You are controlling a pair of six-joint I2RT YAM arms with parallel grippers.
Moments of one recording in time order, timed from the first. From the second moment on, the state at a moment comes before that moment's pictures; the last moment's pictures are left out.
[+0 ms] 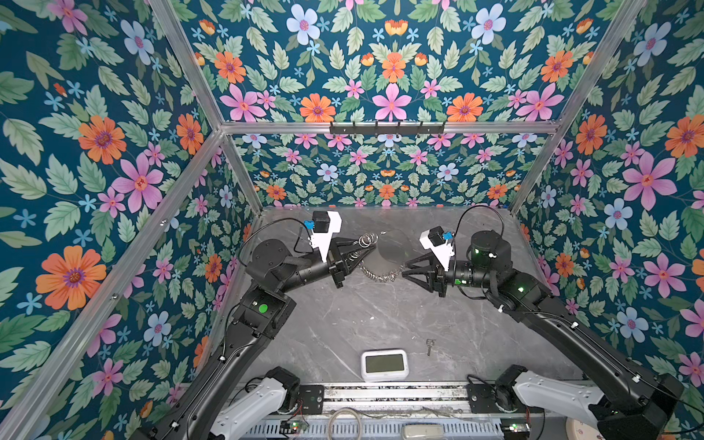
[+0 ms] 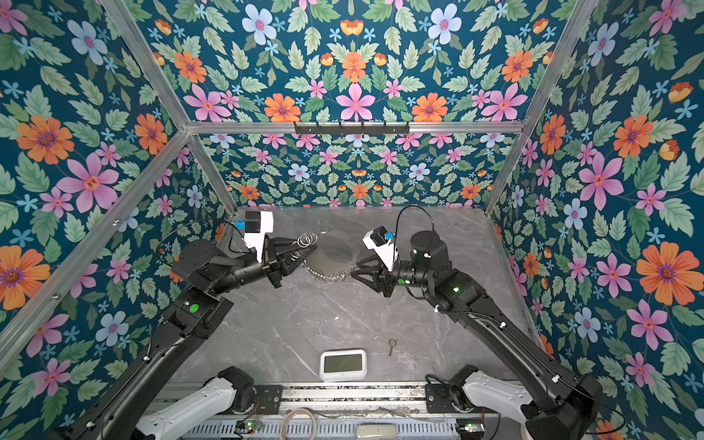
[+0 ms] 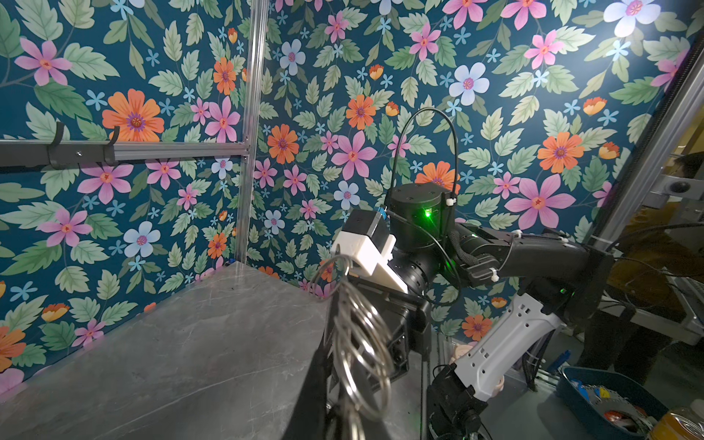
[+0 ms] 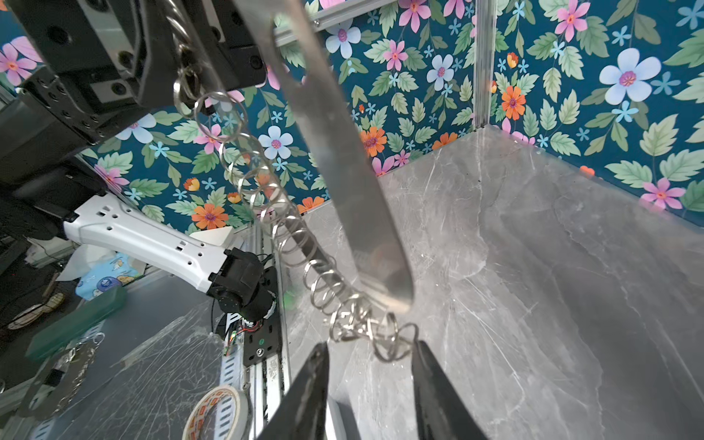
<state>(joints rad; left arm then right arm) -0.54 0.90 1.05 0.05 0.72 -0.33 0.62 1.09 1.10 -0.32 -0.64 0.05</state>
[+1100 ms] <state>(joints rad) -0.54 0.90 0.99 -0.11 0.42 -0.33 0.63 1.14 1.26 -0.55 -0.54 0.06</state>
